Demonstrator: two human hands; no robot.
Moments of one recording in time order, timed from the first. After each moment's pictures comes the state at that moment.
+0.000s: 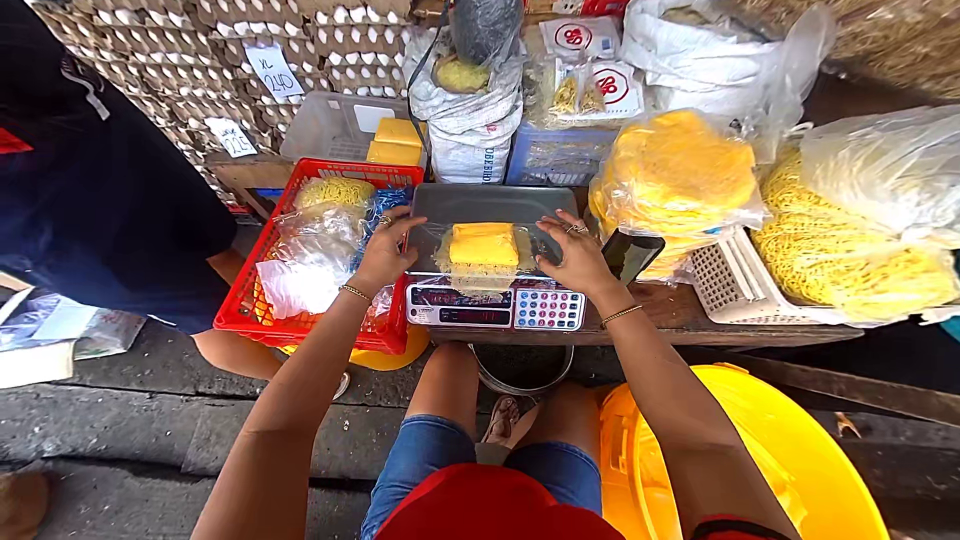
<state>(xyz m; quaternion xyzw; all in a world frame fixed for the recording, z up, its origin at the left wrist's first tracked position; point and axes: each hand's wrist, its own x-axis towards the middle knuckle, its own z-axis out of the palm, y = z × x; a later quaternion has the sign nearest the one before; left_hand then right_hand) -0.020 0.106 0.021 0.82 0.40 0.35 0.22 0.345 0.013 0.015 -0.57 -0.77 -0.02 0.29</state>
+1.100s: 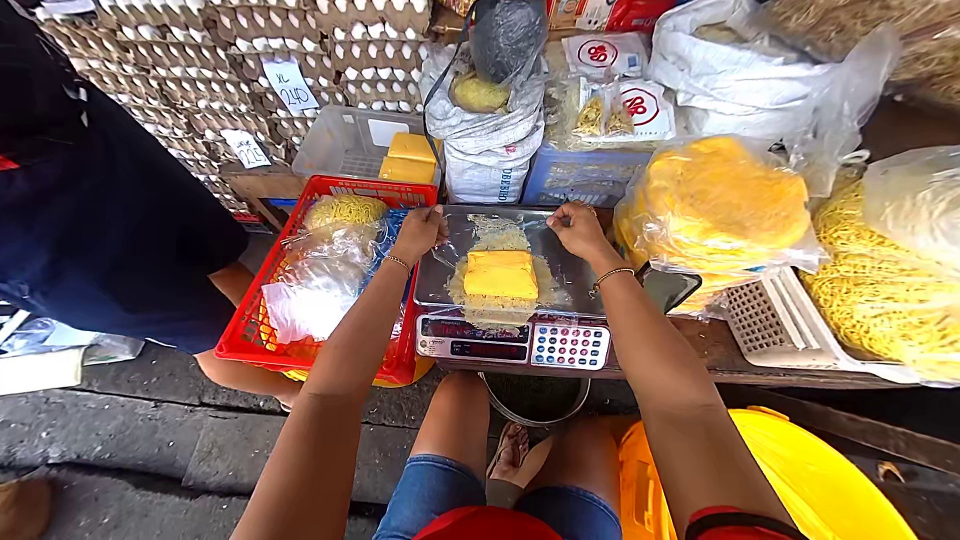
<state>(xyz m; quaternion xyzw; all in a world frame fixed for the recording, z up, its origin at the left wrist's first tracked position) 0.039 0.190 0.044 0.63 0.53 0.34 0.45 0.355 0.142 0.034 -0.67 -0.66 0.16 0.31</state>
